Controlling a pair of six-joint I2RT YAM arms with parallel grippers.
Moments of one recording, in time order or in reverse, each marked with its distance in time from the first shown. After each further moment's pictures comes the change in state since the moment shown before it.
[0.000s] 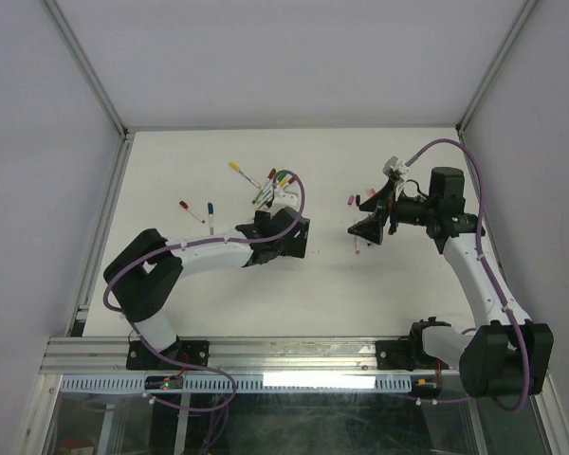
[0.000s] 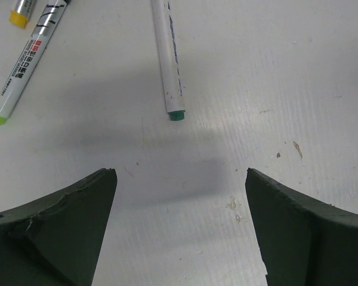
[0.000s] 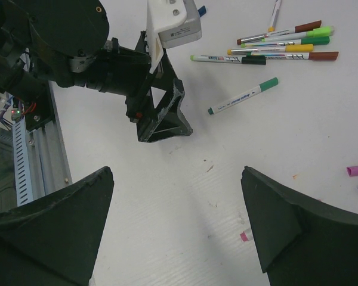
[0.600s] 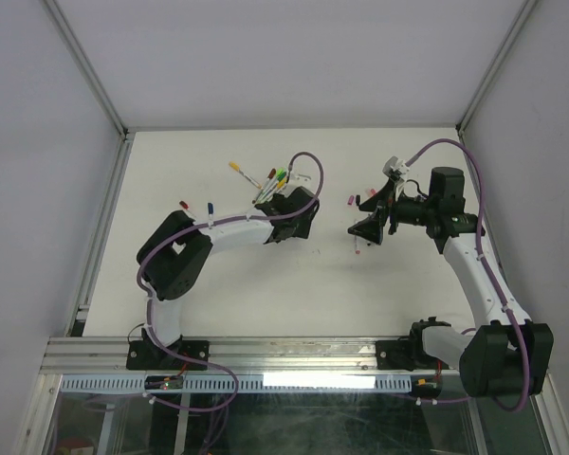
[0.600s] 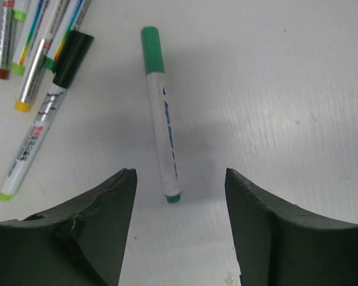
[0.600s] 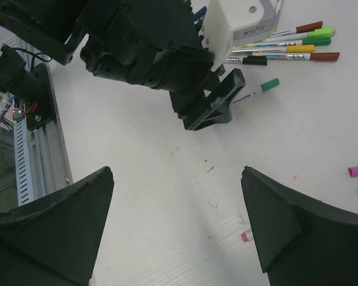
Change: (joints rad) left arm 0.052 0.232 0.285 -0.100 -0.024 0.081; right arm 0.000 0.000 0.000 0.000 -0.003 0.000
